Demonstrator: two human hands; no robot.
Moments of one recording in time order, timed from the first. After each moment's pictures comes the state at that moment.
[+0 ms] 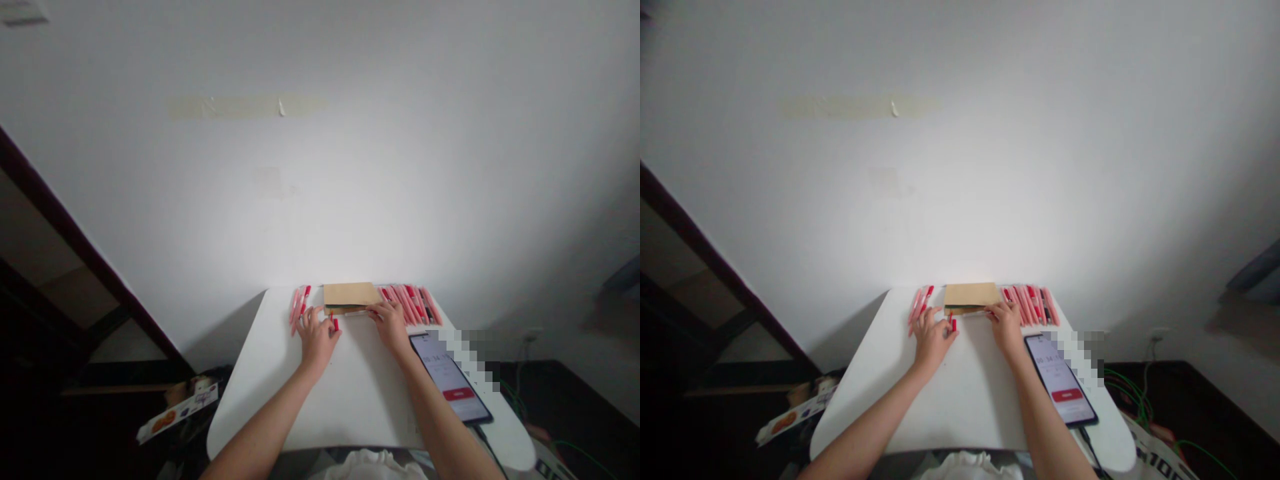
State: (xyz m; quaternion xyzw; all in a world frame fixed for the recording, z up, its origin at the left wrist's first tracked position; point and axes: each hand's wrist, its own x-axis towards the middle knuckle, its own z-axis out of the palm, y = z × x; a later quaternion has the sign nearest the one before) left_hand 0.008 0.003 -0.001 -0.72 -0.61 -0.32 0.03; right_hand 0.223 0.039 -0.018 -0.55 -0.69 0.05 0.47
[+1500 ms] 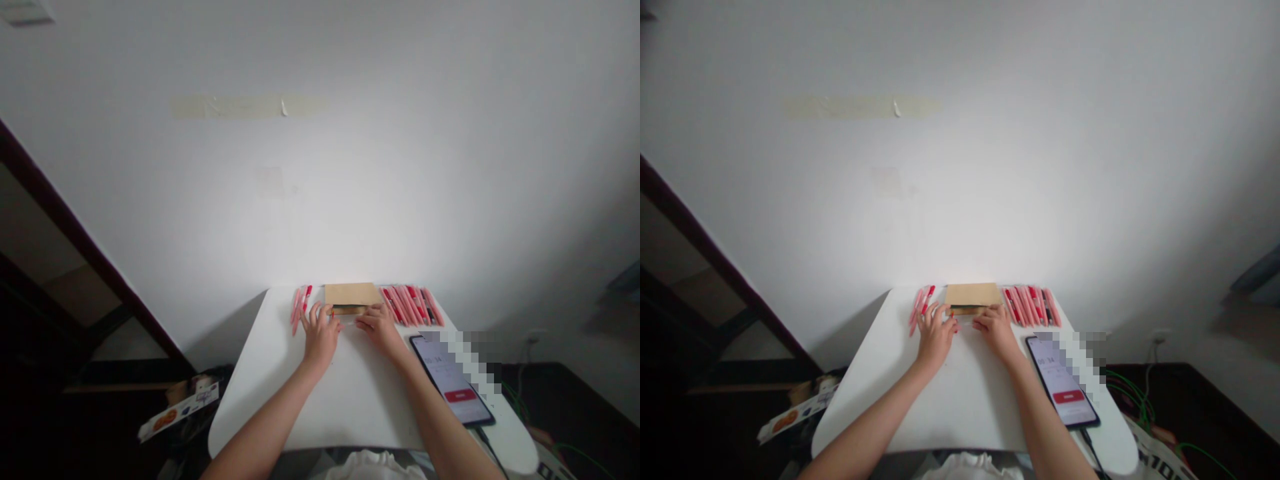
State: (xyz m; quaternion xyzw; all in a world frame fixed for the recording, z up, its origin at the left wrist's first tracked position) left_hand 0.011 0.007 0.001 -0.77 -0.53 -0.34 0.12; right_hand 0.208 0.033 -0.020 -0.48 -0.79 0.04 0.39
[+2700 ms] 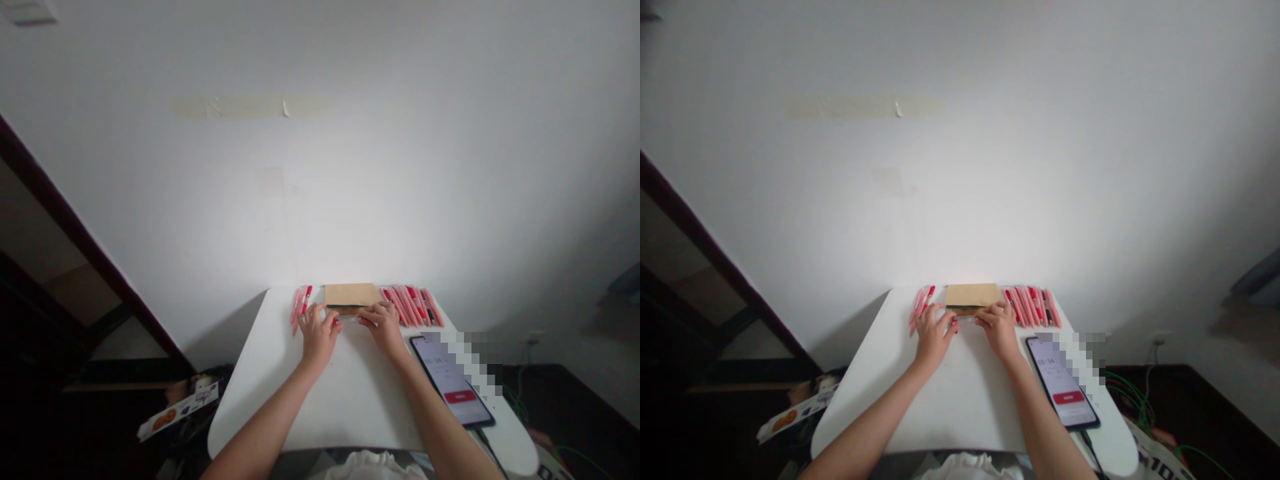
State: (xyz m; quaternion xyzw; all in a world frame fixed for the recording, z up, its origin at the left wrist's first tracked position) left_hand 0.009 0.006 0.002 -0.74 -0.57 -0.36 0.08; right_hand 0.209 0.030 -0.015 -0.51 -0.74 0.01 0.44
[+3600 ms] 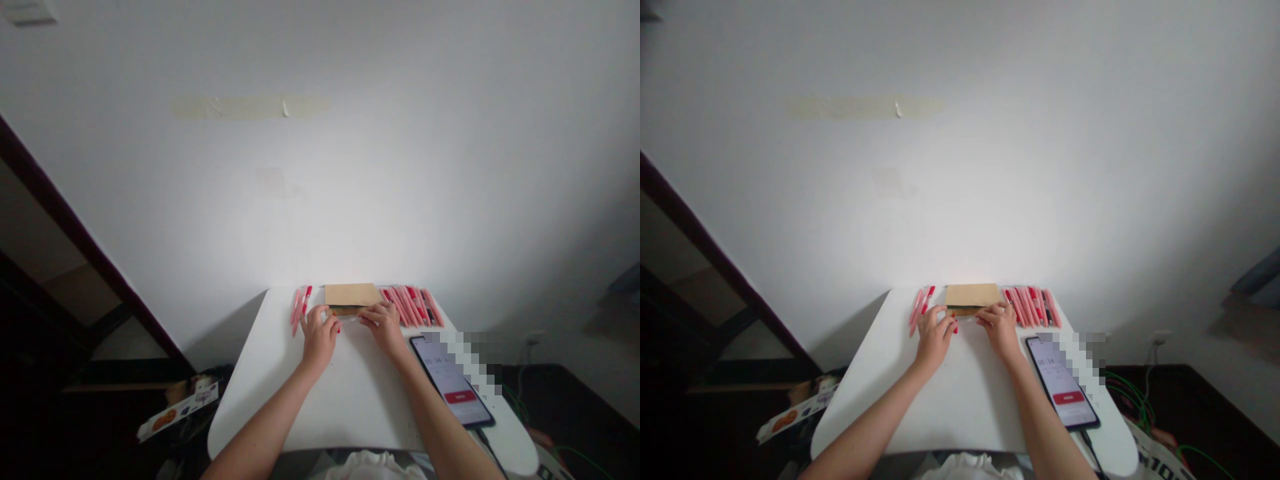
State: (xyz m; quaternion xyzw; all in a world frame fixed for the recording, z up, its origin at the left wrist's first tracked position) left_hand 0.008 0.007 -0.006 -0.75 -0.55 -0.38 0.06; right_hand 0.213 0.036 -0.022 -0.51 -0.74 0.02 0.44
